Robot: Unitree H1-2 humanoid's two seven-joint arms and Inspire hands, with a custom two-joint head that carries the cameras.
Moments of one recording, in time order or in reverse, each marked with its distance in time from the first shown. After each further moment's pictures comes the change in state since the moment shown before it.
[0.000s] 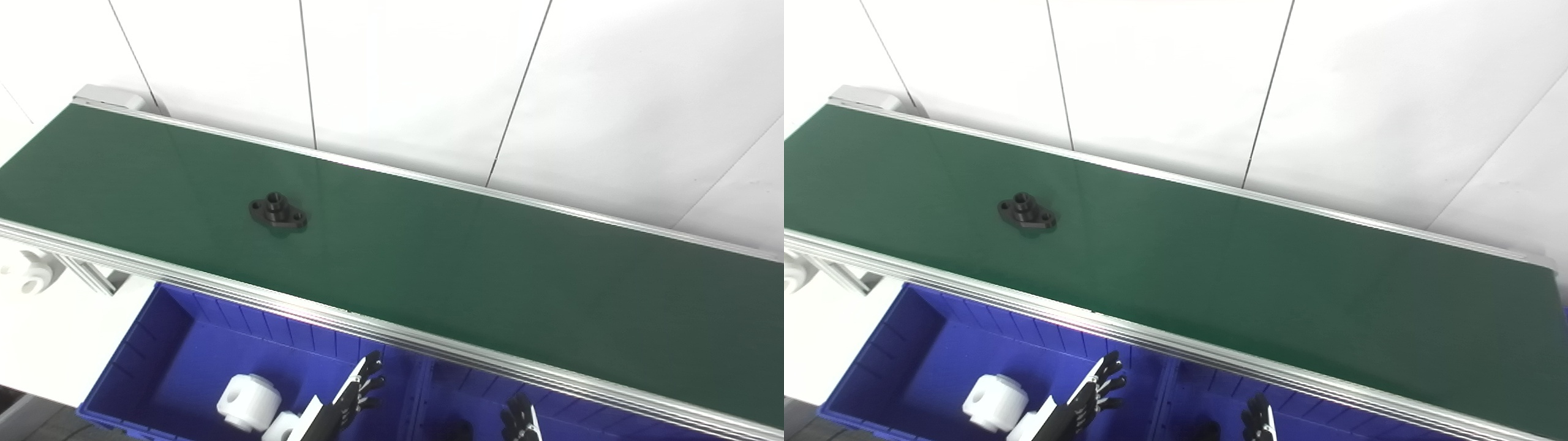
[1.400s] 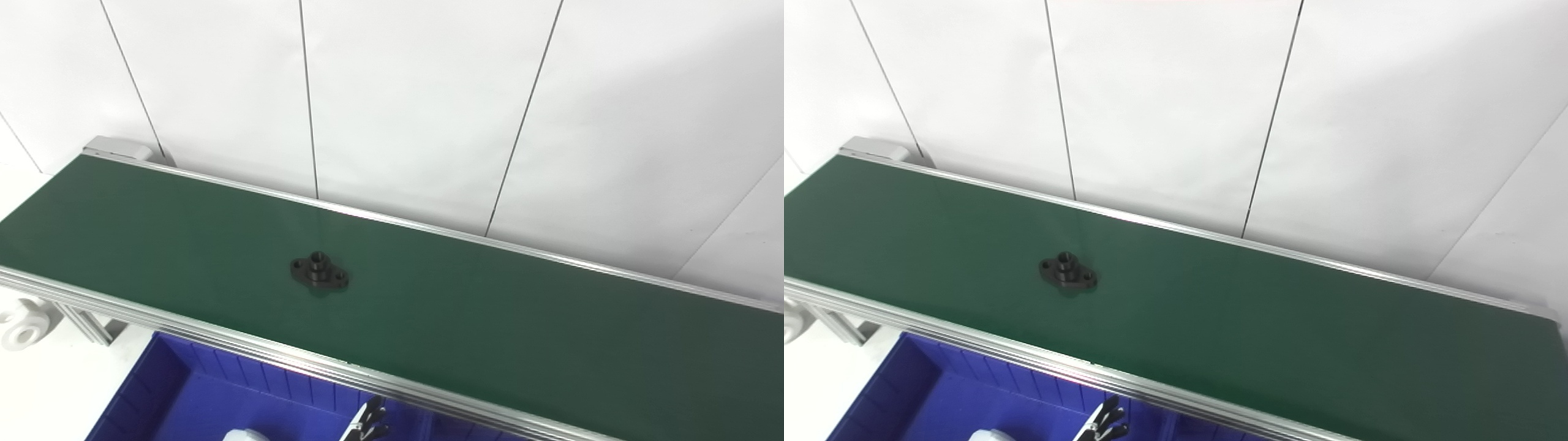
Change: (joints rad) left arm 0.001 -0.012 -0.017 -0.036 -0.039 0.008 -0.011; right arm 0.055 0.006 -0.026 -0.200 -0.182 -0.002 -0.031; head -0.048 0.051
